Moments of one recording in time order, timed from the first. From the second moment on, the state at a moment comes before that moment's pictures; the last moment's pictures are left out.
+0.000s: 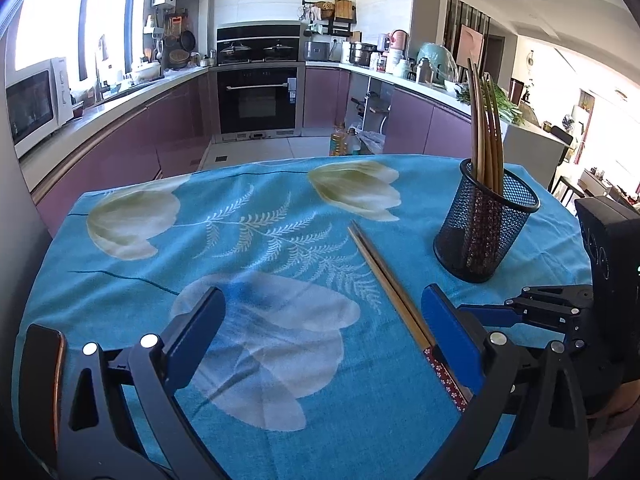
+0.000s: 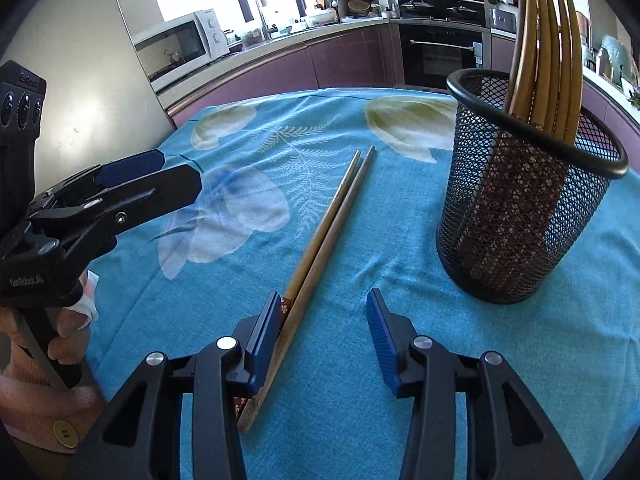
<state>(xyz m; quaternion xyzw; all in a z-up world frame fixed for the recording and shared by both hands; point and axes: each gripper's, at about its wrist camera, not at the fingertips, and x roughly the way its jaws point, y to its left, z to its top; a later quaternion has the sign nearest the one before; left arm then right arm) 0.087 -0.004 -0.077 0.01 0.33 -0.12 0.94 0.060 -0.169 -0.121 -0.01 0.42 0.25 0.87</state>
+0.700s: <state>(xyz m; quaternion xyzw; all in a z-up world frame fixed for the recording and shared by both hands) 0.111 -0.034 -0.108 0.04 0.39 -0.15 0.91 0.059 -0.197 -0.121 0.01 0.44 0.24 0.87</state>
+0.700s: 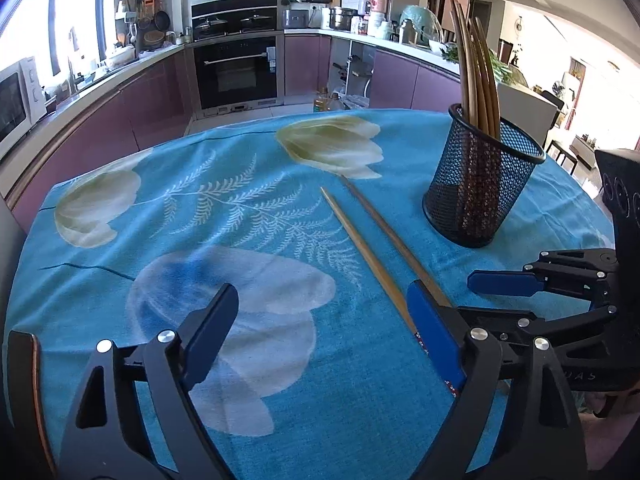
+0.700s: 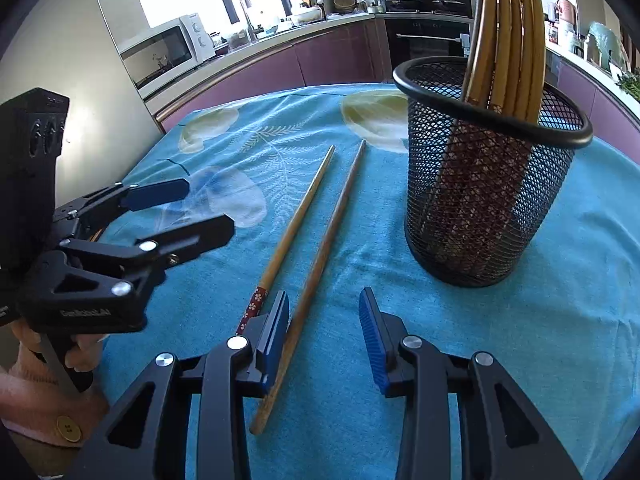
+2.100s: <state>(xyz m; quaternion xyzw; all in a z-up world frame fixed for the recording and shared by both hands) 0.156 -0.053 -0.132 0.06 0.44 -0.17 0.88 0.099 -0.179 -0.122 0.00 0.43 0.22 0.88</state>
